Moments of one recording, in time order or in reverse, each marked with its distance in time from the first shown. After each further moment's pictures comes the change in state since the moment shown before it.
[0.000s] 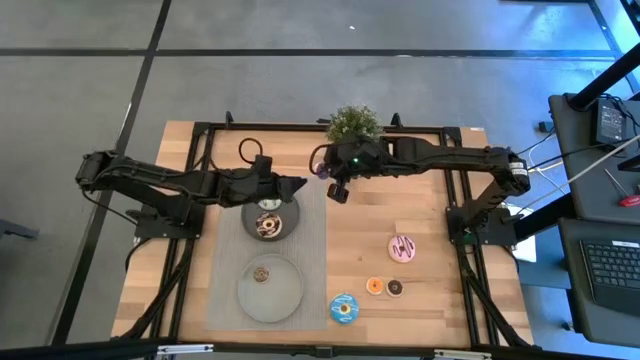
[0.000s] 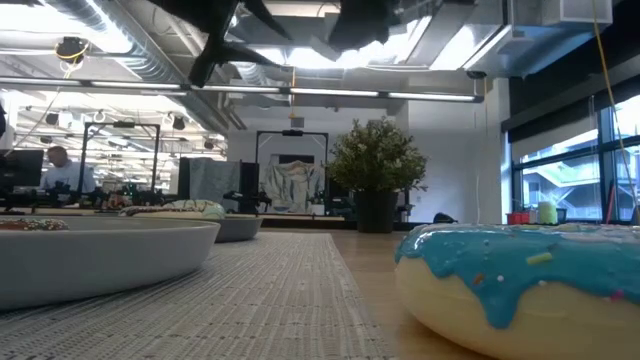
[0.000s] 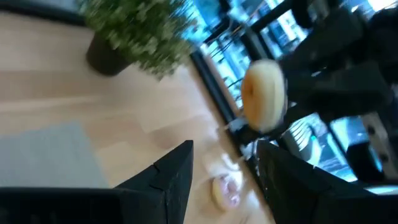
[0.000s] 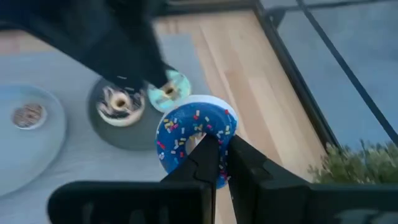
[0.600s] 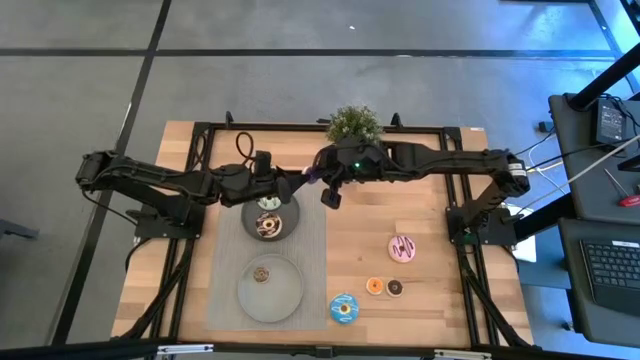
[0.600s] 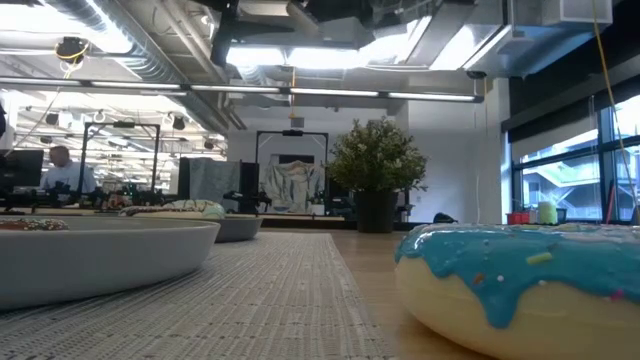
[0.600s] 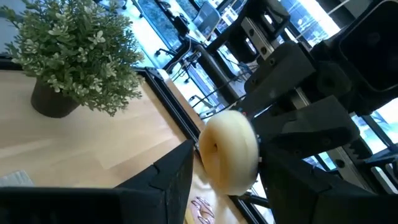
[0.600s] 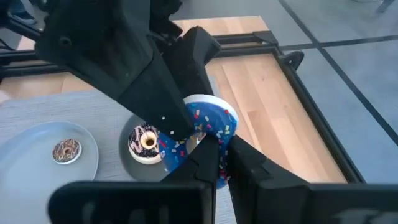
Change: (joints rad) left arm 0.000 0.000 0.000 0.202 0.021 0.177; right arm 0.050 0.008 0.007 0.155 -0.031 0.003
